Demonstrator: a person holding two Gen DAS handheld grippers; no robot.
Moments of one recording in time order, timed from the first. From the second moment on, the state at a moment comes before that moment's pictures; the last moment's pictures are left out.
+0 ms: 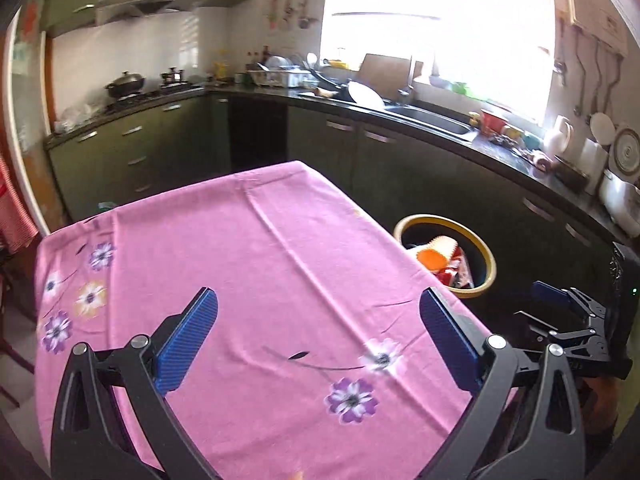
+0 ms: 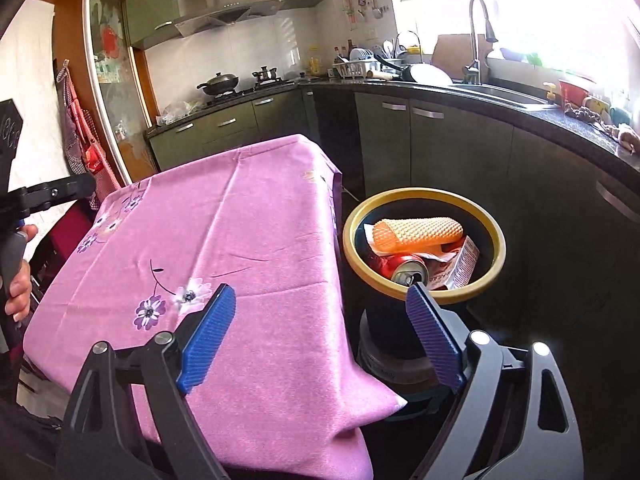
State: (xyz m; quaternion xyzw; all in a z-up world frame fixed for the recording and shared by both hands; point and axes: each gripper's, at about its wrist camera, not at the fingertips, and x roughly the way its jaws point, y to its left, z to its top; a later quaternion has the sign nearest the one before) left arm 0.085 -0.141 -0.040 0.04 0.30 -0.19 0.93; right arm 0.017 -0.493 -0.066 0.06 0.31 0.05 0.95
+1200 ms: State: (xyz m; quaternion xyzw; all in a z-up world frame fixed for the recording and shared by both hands) left arm -0.028 -0.024 -0.017 -0.01 0.21 -0.05 0.98; right arm -0.029 -0.461 -0.012 0.02 0.26 0.02 0.96
